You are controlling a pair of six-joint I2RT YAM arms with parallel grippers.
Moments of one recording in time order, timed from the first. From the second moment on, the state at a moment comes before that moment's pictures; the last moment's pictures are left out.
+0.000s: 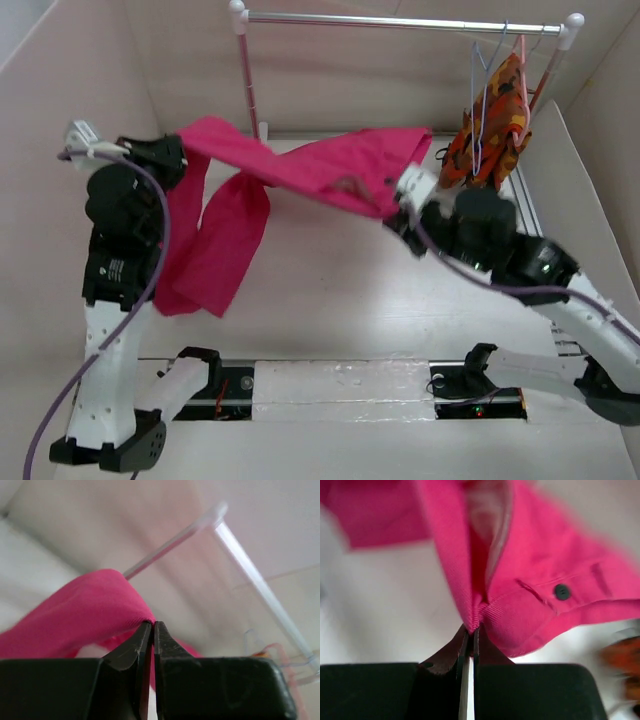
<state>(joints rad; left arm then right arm) -0.16 0.99 1.49 -0.45 -0.30 -0.83 0.86 1.10 1.58 -0.69 0.11 -0.26</state>
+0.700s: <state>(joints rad) -0.22 0.78 0.85 -0.51 -0.11 -0.84 0.54 1.05 0.69 -0.57 -0.03 0.17</state>
